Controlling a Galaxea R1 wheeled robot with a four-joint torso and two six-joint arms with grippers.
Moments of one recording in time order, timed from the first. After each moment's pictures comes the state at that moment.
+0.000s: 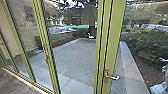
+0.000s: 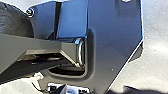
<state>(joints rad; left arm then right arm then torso) 1.46 2.93 -2.63 -0.21 0.11 0.32 -1.63 2.98 -2.64 0.07 0.05 -0.04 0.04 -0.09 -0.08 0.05</state>
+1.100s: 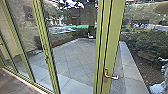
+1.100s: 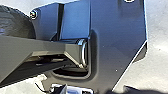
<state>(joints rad) 1.46 2.91 -2.64 -0.22 0.12 0.32 -1.63 2.95 -2.58 0.08 0.06 -0.04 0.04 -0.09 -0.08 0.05</state>
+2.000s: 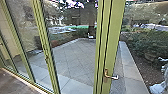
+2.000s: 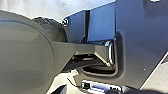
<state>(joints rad) 1.46 2.81 -2.46 -0.23 0.13 0.31 -1.65 2.61 -1.96 0.08 0.11 -0.04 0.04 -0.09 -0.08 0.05</state>
